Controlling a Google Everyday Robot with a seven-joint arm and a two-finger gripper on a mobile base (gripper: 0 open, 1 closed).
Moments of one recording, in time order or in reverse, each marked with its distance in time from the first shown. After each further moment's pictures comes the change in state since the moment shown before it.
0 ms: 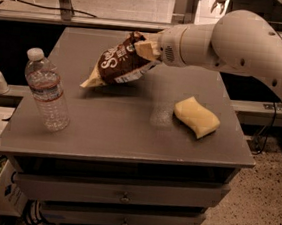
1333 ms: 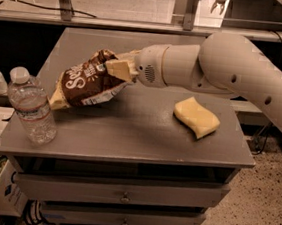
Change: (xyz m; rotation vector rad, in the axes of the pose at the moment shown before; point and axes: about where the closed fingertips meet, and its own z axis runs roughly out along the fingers) arm 0.003 0.098 0.003 -0.237 -0.056 0.125
